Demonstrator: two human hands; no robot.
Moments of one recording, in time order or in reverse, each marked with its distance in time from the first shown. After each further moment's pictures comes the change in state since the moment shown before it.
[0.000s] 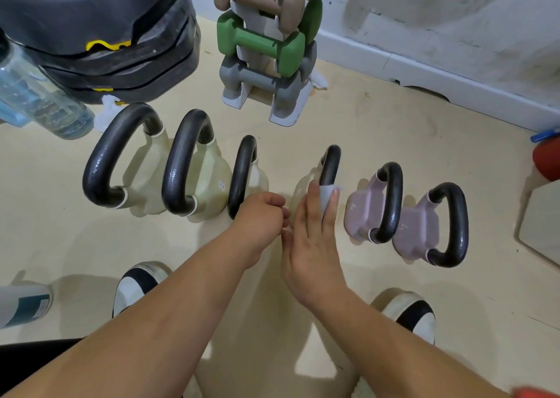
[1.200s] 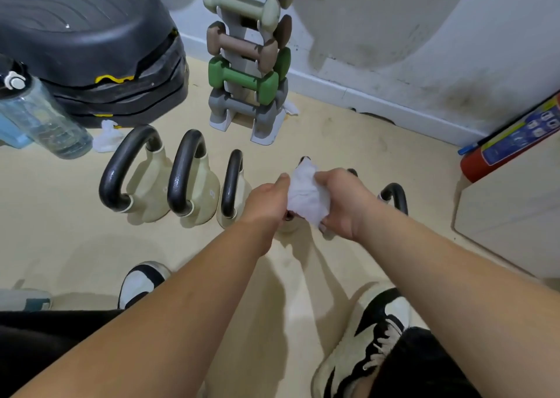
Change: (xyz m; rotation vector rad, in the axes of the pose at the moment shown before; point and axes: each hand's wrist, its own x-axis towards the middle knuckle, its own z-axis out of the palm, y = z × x) left_hand -0.069 0.034 0.017 -0.029 -0.055 0.101; right_hand 0.026 -0.011 -0.154 1.350 -0.156 0.963
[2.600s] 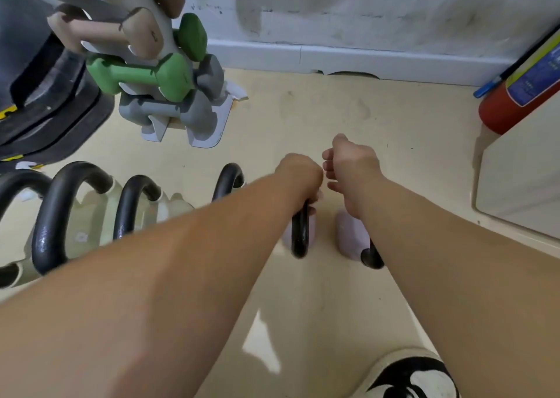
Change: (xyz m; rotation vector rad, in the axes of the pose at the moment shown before) left_hand 0.123 0.054 0.206 0.481 0.012 -0.128; right_hand 0.149 -0.059 -0.134 -0.147 0.249 -0.171
